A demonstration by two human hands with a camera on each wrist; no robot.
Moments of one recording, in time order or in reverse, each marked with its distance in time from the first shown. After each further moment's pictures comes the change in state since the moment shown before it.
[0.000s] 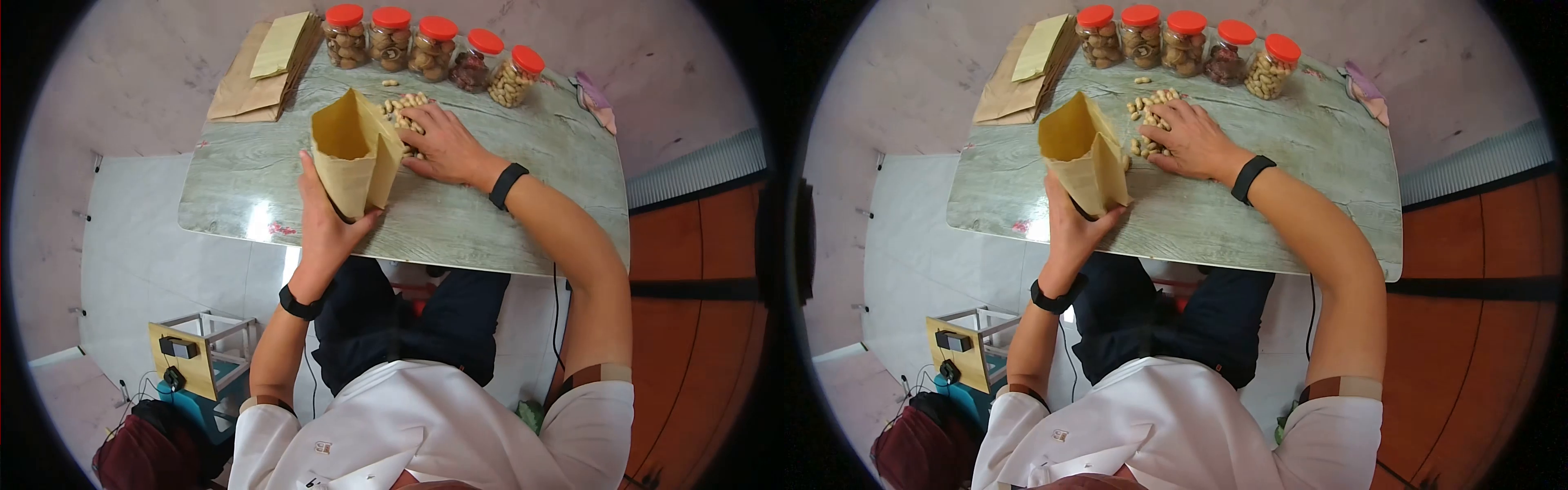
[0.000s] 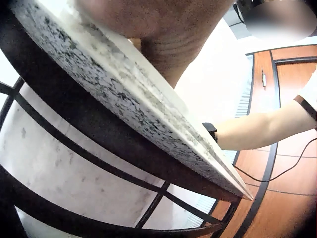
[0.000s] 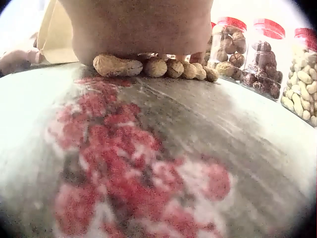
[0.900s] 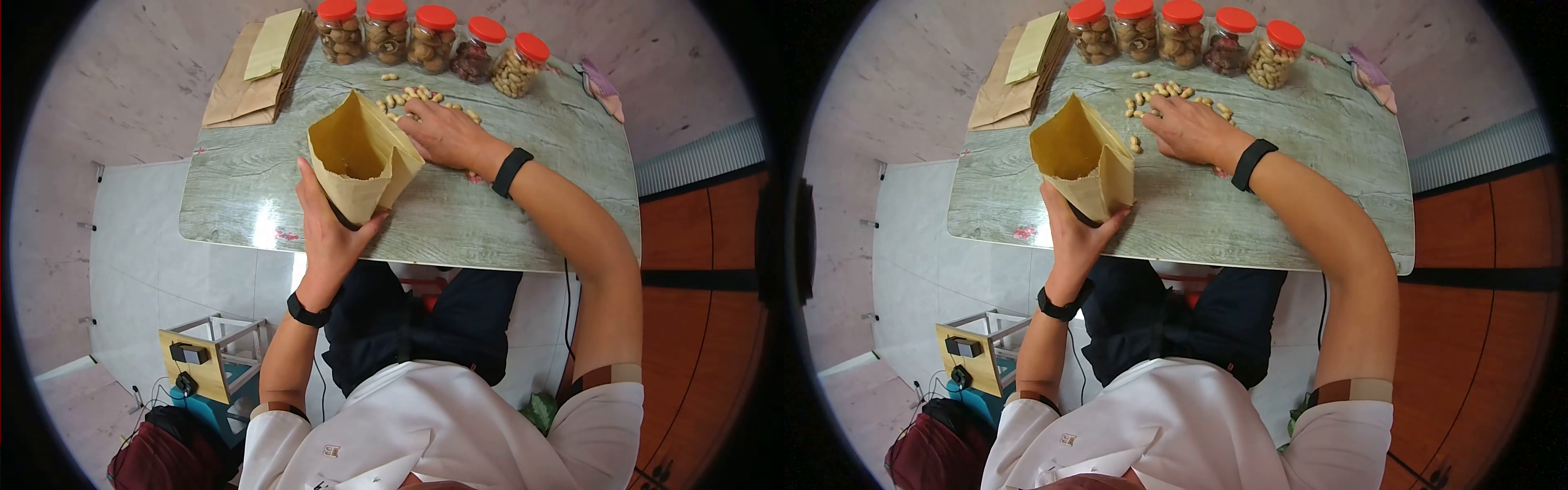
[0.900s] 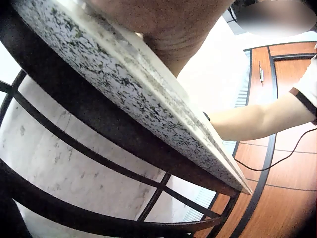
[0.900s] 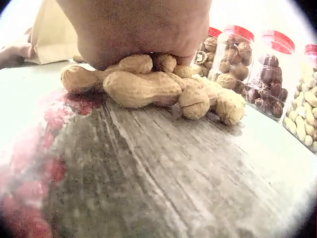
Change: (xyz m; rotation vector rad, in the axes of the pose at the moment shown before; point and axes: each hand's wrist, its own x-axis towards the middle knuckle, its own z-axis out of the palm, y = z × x) left_hand -0.004 -0.002 -0.001 0.039 0.012 0.036; right_hand 0.018 0.005 0.002 0.037 -0.046 0.037
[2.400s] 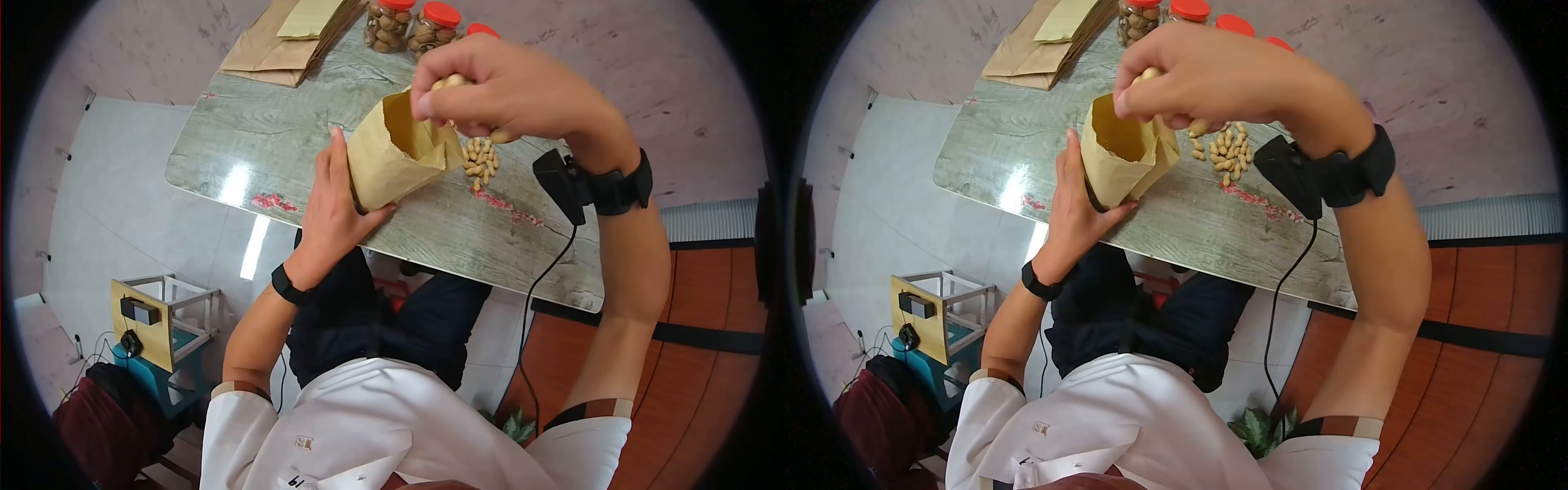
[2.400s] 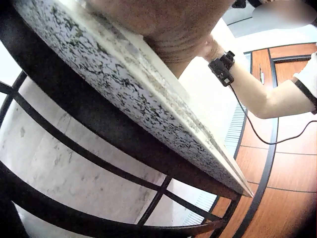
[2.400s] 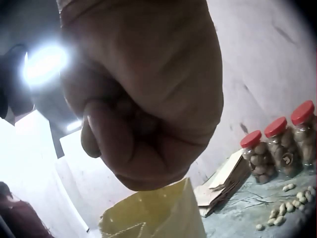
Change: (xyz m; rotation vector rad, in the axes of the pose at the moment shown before) left_hand -0.001 0.001 -0.001 -0.071 0.020 -0.036; right_hand 0.089 -0.091 -0.202 0.773 -0.518 0.341
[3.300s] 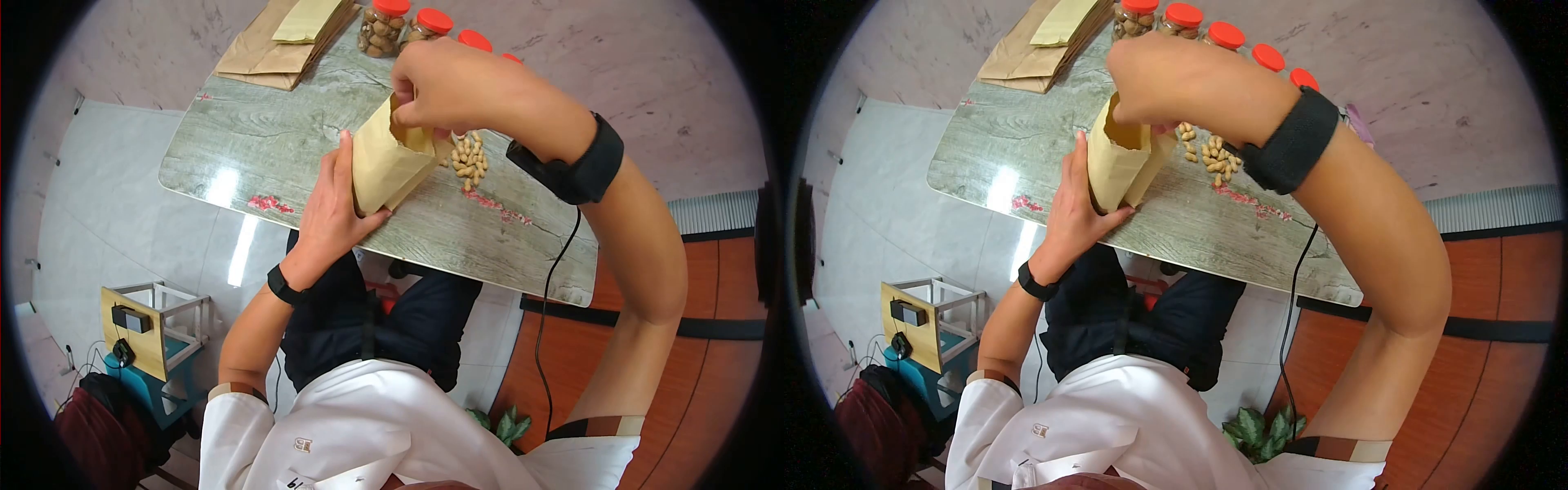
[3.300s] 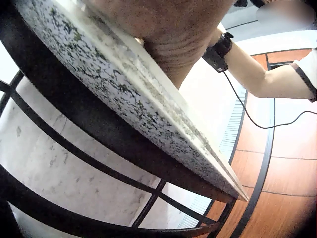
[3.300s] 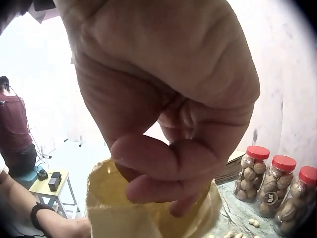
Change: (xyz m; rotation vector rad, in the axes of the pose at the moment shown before) left_hand 0.000 -0.002 -0.002 -0.069 -0.084 0.000; right_hand 0.041 -0.026 0.022 -0.741 0.007 0.220
